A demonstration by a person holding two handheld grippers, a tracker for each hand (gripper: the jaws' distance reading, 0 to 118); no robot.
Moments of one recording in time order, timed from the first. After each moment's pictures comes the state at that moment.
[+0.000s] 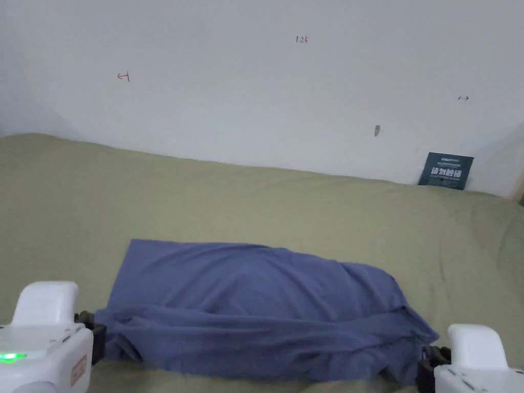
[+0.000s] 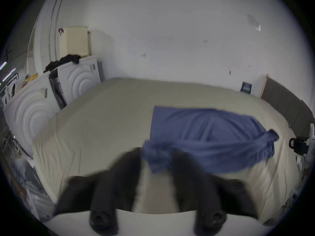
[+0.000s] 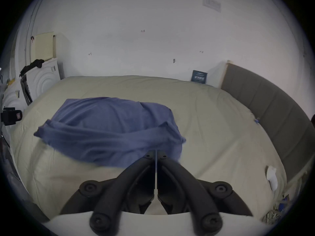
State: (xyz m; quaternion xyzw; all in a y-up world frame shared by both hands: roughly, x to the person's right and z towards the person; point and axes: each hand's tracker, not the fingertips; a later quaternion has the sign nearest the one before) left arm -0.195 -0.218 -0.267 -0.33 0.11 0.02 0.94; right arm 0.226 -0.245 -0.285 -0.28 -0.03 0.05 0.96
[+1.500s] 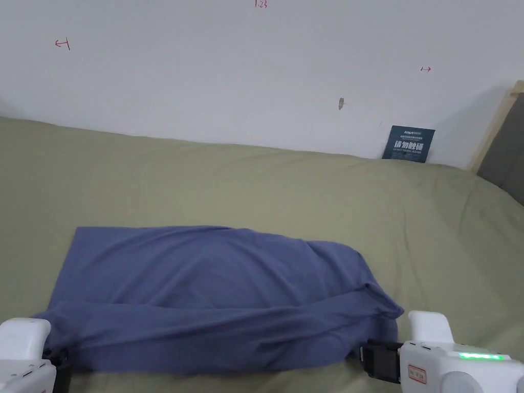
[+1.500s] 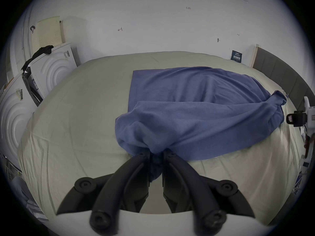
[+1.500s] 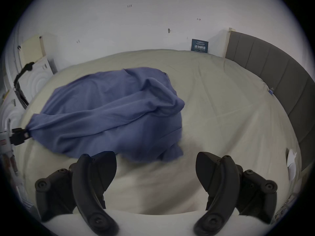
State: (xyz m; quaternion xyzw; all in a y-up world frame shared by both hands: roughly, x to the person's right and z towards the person) left arm -0.209 -0.315 -0.337 -0.38 0.01 -0.02 0.92; right arm 0.282 -0.323 -0.385 -0.40 -0.03 0.00 0.91
